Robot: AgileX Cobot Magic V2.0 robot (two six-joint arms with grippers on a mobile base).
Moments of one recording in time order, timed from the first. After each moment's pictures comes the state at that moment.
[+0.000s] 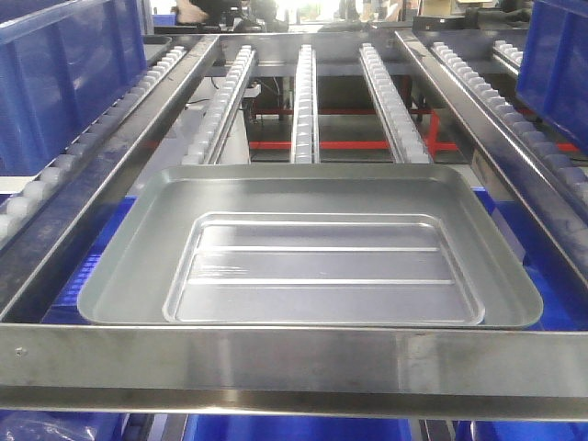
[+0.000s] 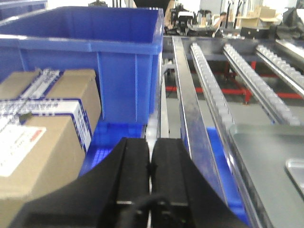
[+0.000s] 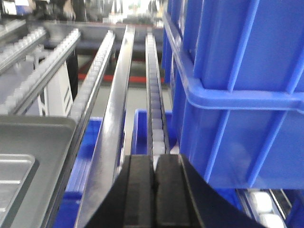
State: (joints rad) left arm -0.06 -0.01 0.02 -0.03 0.02 0.04; right arm -0.11 -0.01 -0.04 0.01 0.14 -0.02
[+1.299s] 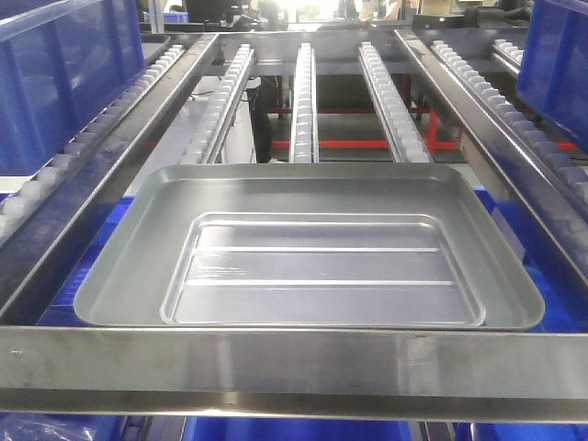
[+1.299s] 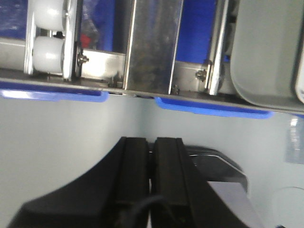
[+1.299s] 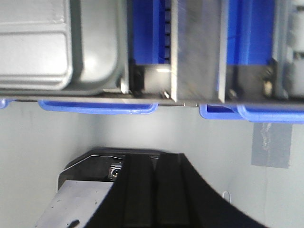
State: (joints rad) left arm -0.46 1.19 -0.72 0.12 0.75 -0.51; right arm 0.24 1.09 -0.61 0.06 0.69 0.29
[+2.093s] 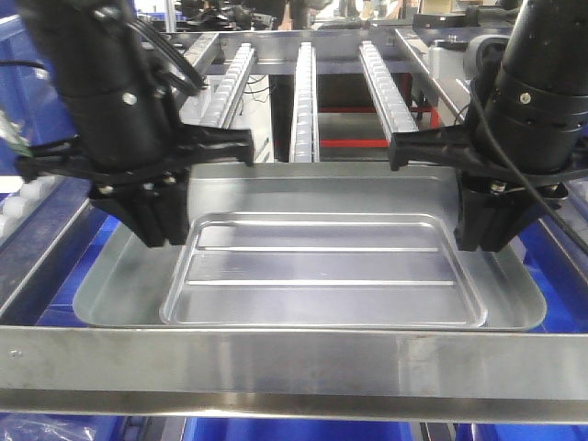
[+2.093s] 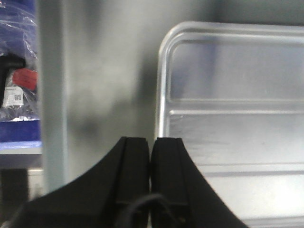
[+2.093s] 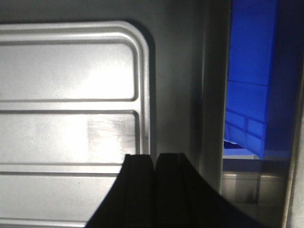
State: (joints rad) left arm -0.66 1.75 -1.20 0.16 0.68 -0.66; right arm 0.41 1.62 -1.01 -0.14 0.63 0.61
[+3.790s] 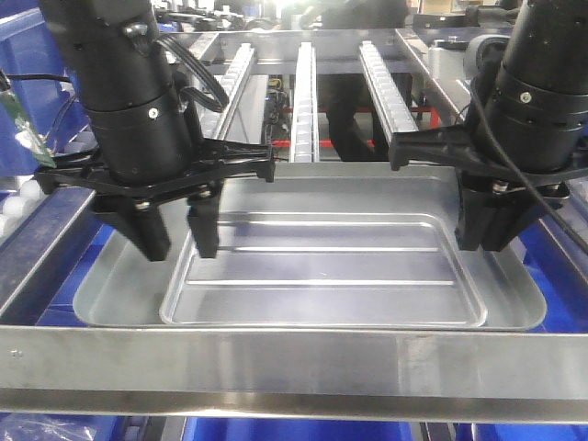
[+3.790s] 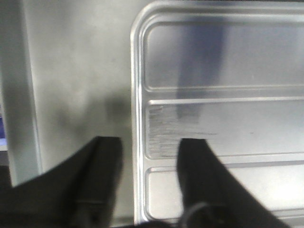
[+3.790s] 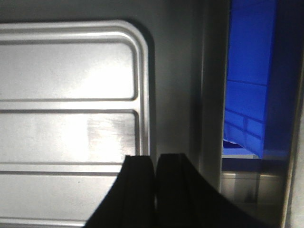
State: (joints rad) left arm -0.68 1.78 -1.21 0.15 0.70 -0.65; right arm 0.41 1.62 -1.01 -0.14 0.64 0.61
